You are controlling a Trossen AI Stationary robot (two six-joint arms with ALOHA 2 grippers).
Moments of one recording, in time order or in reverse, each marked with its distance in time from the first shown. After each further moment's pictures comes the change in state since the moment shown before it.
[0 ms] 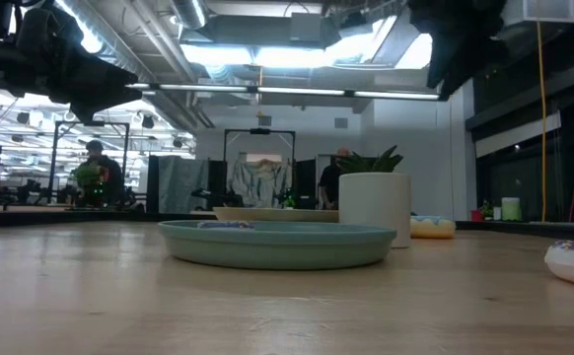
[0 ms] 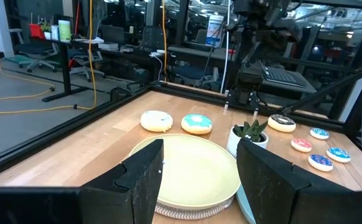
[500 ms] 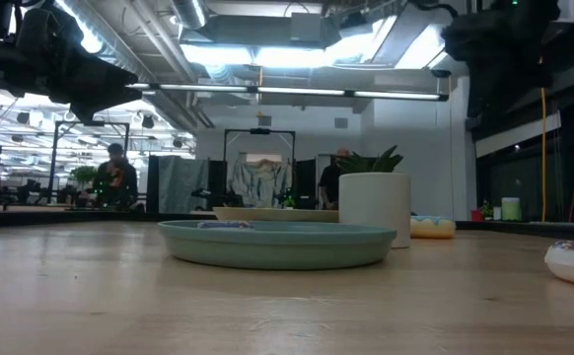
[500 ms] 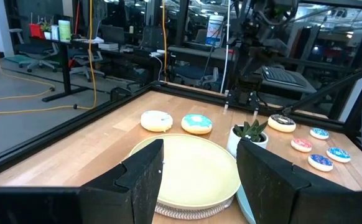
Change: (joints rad) left arm 0.000 0.000 0.000 0.000 0.000 0.000; right arm 0.014 -0.157 -0.219 0.003 -0.009 0.112
